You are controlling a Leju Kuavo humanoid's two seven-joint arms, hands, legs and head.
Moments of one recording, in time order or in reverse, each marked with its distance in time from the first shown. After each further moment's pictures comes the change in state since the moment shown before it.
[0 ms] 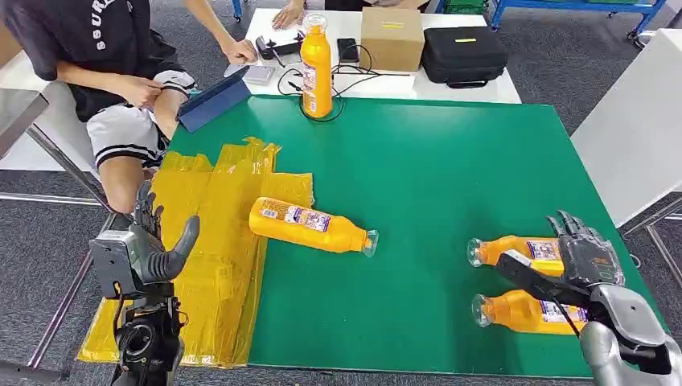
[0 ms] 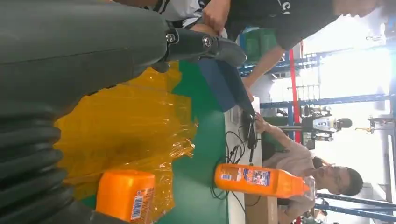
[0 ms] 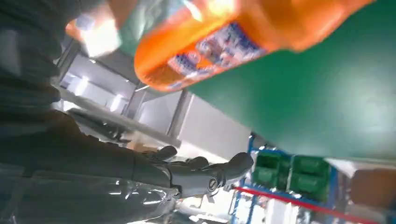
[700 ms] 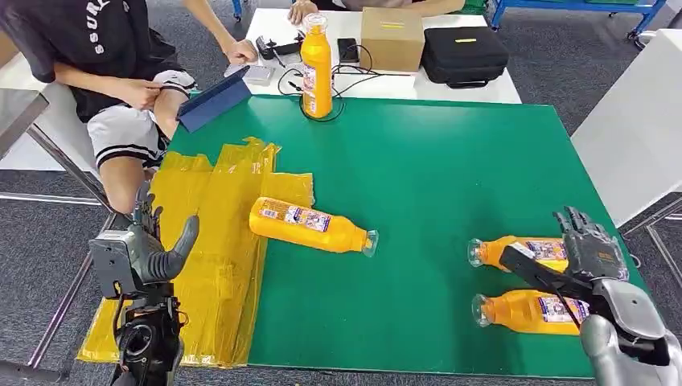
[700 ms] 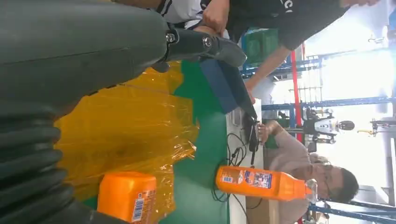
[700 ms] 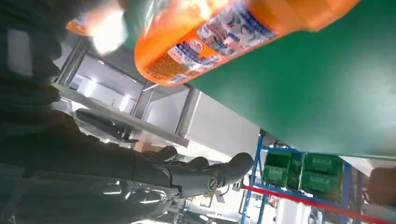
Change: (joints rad) left arm -0.002 0.000 0.000 0.008 0.000 0.007 0.004; right arm -0.049 -0.005 -0.006 0.069 0.017 -0.021 0.020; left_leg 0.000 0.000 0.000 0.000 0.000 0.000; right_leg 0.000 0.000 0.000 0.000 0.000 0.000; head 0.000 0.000
